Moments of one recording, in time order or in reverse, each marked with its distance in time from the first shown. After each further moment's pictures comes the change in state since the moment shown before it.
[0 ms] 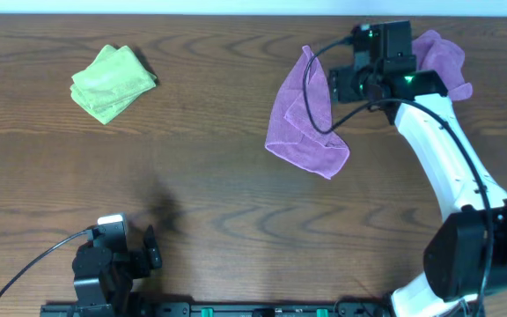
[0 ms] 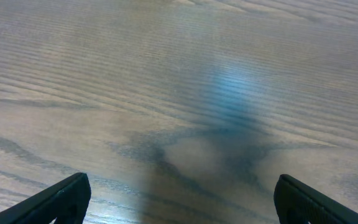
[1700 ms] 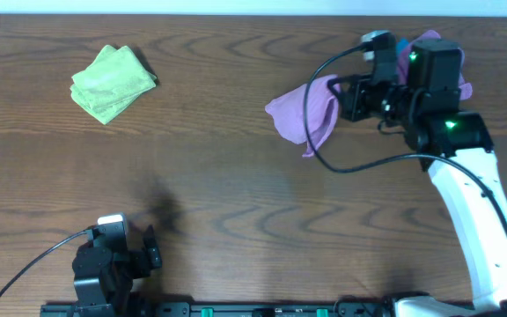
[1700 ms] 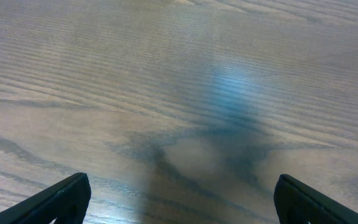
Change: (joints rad) left arm 0.000 0.000 -0.001 0.001 0.000 0.000; right arm -0.019 -0.345 -0.182 0.082 -0.484 0.174
